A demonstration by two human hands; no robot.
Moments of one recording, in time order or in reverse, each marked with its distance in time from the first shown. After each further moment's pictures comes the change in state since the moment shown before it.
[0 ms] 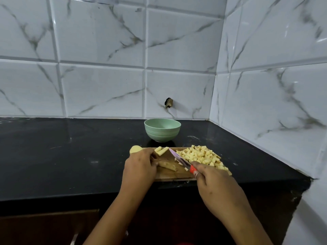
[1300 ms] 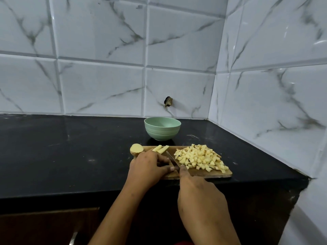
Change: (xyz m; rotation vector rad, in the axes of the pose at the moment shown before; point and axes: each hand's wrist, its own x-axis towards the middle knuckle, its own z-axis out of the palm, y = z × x) left_hand 0.007 0.004 0.003 -0.057 -0.332 -0.010; right_hand -0.014 -0.044 0.013 -0.290 -0.201 0.011
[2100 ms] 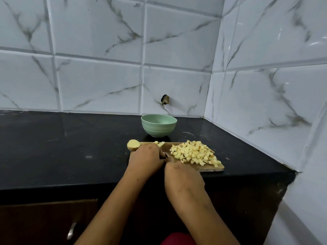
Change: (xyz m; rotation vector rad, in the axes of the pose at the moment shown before) left_hand 0.006 0.013 -0.003 0.154 -0.032 0.035; right_hand 0.032 -0.015 0.005 -0.005 -0.081 0.004
